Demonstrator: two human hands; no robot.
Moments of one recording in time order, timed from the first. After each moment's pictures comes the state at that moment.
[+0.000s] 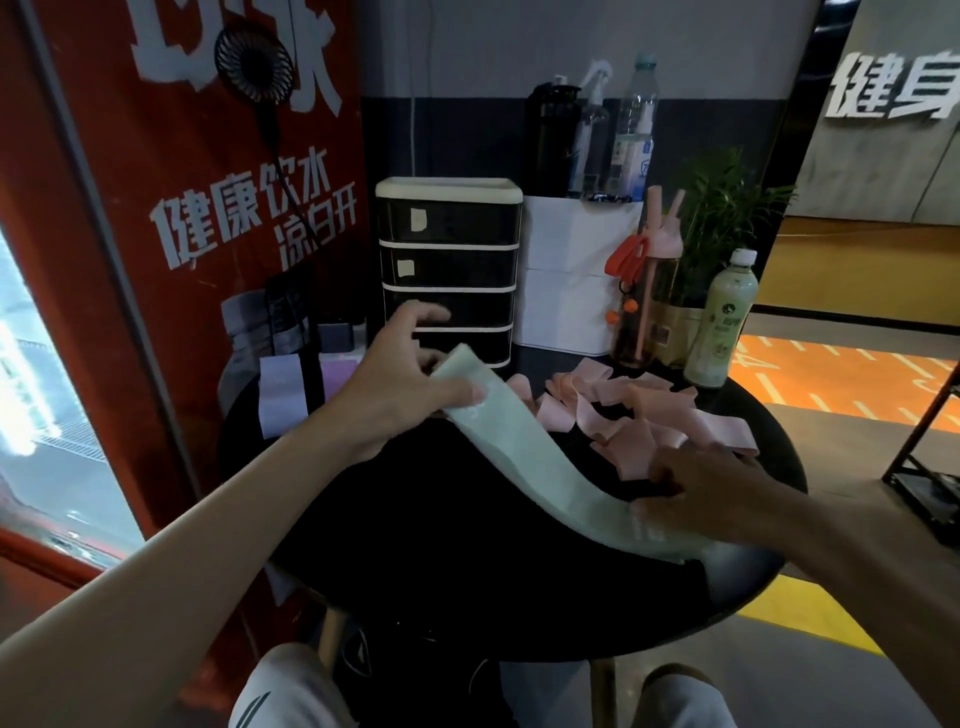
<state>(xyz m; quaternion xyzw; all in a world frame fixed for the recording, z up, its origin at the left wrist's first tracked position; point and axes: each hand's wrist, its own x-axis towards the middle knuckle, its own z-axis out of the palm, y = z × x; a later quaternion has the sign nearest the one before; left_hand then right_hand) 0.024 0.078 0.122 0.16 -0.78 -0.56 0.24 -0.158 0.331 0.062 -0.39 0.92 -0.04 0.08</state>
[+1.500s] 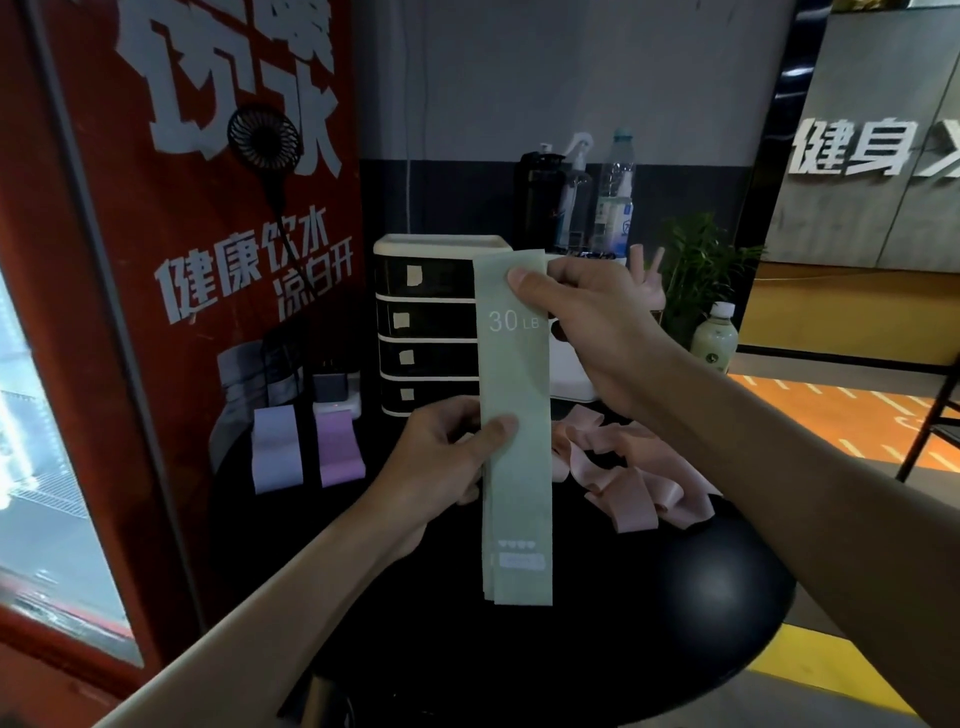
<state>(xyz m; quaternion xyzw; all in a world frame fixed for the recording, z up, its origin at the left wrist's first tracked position) 0.020 0.117 0.118 0.11 -0.72 -0.64 0.23 -0.080 0.224 0.220 -0.41 0.63 -0.66 0.06</state>
